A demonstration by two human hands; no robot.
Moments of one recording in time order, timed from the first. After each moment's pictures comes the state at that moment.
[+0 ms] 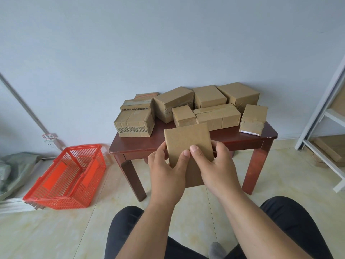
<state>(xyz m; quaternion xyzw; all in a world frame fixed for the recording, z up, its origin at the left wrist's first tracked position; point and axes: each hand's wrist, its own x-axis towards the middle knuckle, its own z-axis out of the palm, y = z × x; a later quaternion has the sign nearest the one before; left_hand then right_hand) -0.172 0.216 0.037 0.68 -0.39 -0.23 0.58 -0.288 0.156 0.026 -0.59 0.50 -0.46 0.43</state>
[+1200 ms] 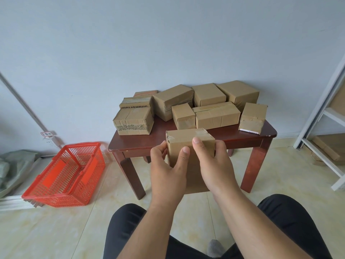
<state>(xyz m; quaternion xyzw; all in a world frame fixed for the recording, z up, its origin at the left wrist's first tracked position) -0.182 0.223 0.038 0.66 -0.36 -0.24 0.61 -0.285 0.168 0.040 -0.53 0.50 -0.45 0.51</state>
